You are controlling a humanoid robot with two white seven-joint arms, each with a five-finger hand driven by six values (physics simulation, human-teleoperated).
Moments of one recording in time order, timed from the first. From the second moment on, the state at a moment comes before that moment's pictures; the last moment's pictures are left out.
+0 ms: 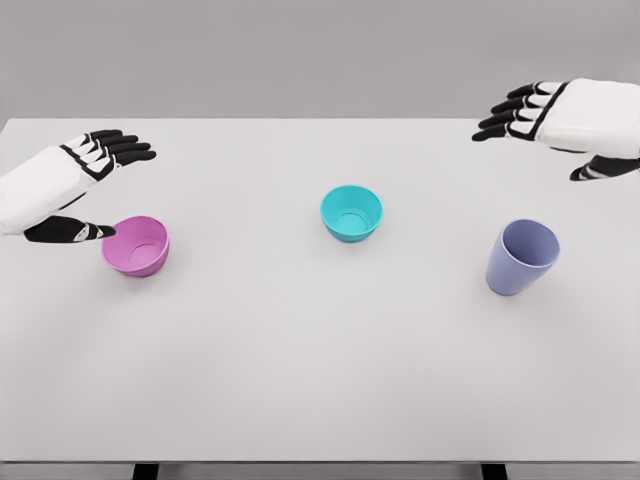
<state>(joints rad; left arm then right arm) -0.18 0.95 -0.24 -1.64 -0.31 -0.61 -0.08 -0.79 -1.13 0.59 -1.75 0.20 -0.52 0.61</state>
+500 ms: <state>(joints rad) -0.50 1.00 -0.31 -1.68 -0.15 -0.61 -0.58 -0.70 -0.99 0.45 -1.75 0.19 -0.56 0.61</state>
